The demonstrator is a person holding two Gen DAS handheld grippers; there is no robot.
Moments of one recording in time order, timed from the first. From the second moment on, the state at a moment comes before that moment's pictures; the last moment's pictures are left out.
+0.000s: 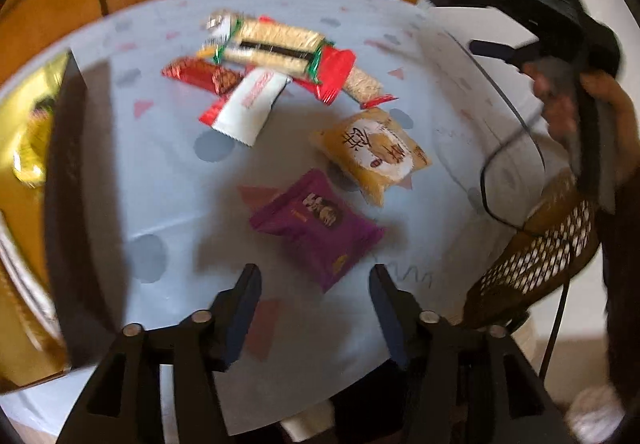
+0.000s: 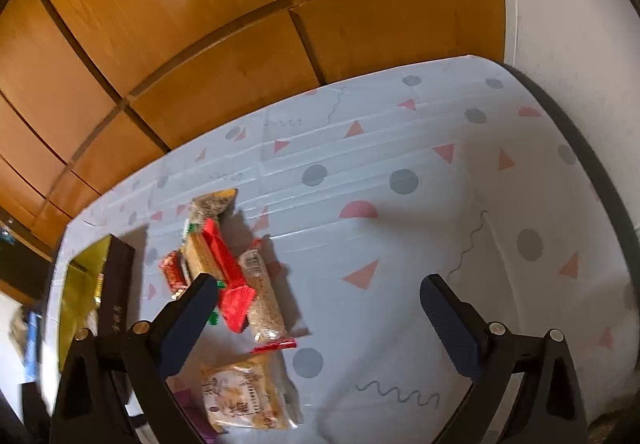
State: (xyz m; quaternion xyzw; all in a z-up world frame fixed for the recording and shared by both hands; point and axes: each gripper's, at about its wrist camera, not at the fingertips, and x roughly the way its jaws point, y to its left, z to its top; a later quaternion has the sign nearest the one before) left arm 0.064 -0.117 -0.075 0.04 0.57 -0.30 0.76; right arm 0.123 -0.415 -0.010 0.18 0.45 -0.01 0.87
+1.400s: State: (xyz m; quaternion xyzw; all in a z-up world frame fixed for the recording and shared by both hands) left arm 0.074 -0.103 -0.101 0.11 0.46 -0.23 0.85; right arm 0.141 -0.320 -0.021 0.00 0.49 0.10 0.87
